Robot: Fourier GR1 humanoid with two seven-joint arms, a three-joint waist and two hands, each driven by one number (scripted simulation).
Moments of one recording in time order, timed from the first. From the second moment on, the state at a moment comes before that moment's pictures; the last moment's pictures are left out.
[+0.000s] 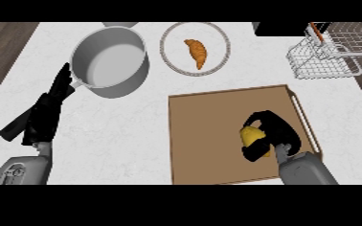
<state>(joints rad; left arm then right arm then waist) -0.14 0.29 0.04 -1.46 -0.14 0.10 0.06 -0.21 -0.29 0.36 -1.49 0.42 0.21 0.93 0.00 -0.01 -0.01</state>
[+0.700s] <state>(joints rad) -0.16 0.29 0.06 -1.45 -0.15 0.09 0.07 -0.33 -0.25 0.45 -1.50 0.59 0.10 0.60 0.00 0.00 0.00</state>
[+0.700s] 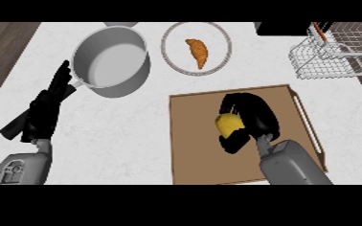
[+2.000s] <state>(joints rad) -0.17 0.26 0.07 -1.45 -0.18 0.08 0.07 -0.69 -0.51 -0.07 -1.60 0.56 0.16 0.50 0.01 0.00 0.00</state>
